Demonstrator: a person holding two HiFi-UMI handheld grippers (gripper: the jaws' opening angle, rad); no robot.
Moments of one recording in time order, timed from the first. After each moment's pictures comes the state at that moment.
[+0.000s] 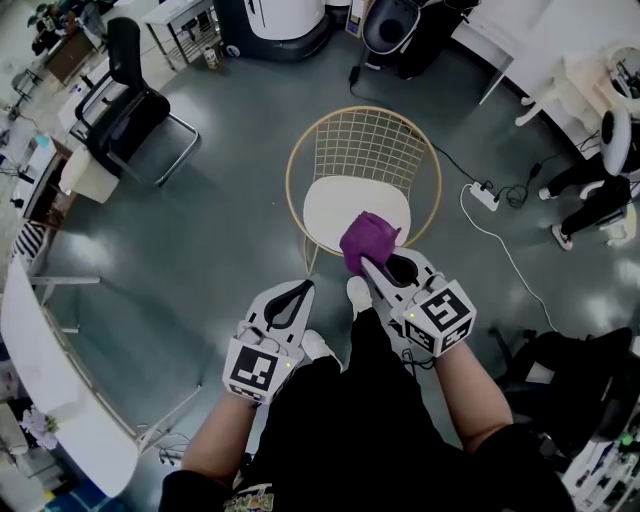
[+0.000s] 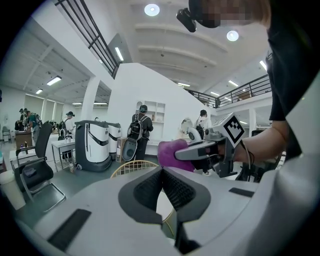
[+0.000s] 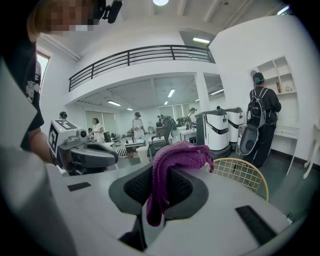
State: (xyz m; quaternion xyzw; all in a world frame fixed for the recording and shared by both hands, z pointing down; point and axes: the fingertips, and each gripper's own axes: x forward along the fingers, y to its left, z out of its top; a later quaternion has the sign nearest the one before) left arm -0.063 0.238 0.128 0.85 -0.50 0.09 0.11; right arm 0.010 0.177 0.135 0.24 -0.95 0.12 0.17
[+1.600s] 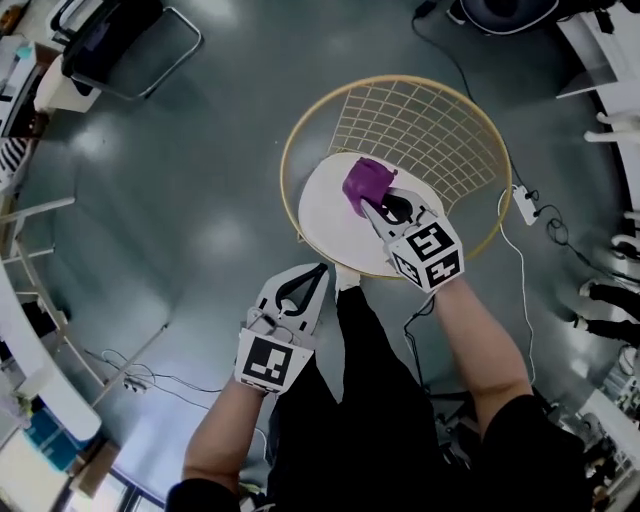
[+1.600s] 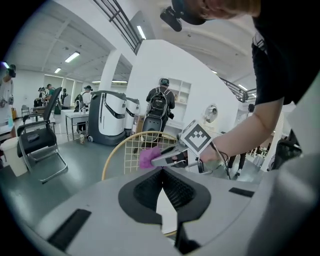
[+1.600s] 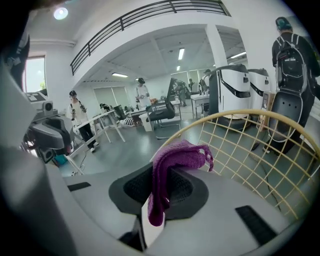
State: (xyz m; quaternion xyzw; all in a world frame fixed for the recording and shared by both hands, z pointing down) left arm -0.070 0.010 0.343 0.79 -0.56 0.13 0.22; right arm -0.053 -0.109 0.429 0.11 -0.92 0.15 0.33
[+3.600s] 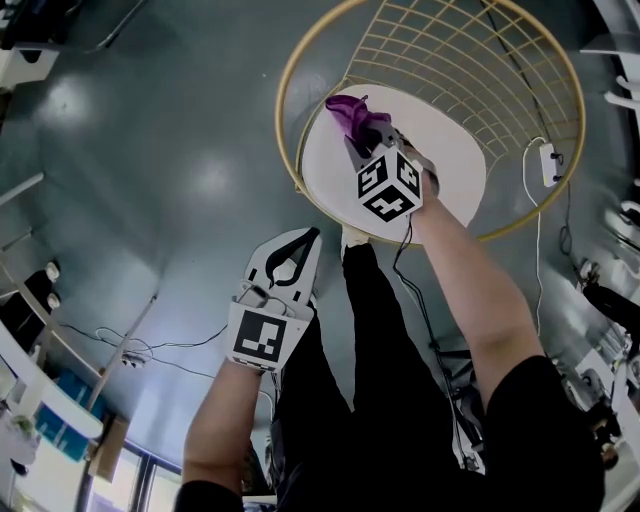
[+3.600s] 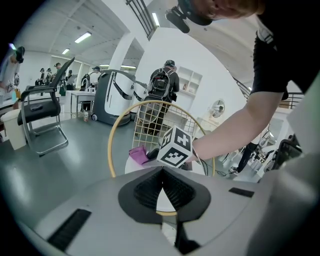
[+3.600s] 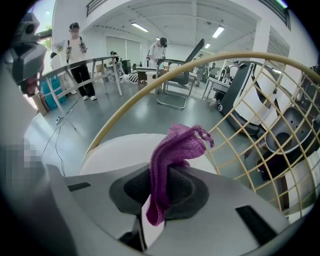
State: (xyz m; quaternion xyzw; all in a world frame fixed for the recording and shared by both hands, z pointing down) left arm -0.102 0.041 0.495 0.77 -0.55 0.13 0.30; right arm -0.102 -0.097 0.650 0.08 -0.86 -0.02 0.50
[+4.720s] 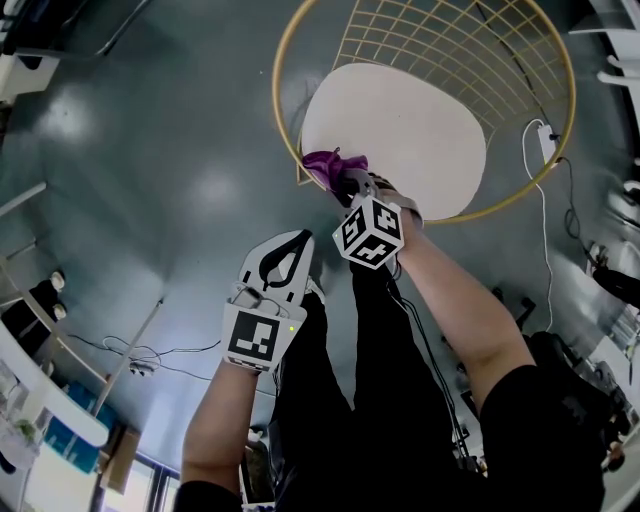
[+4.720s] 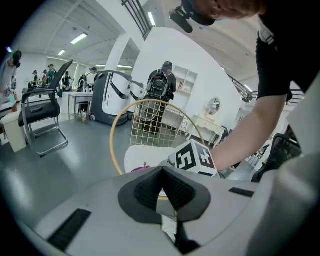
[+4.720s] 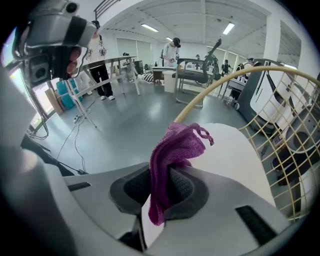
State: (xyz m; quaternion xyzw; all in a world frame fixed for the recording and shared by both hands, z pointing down) left arm -0.094 0.095 0.493 0.78 -0.53 0.16 0.29; right arm -0.076 0.046 0.651 0.01 -0.86 0.00 0.51
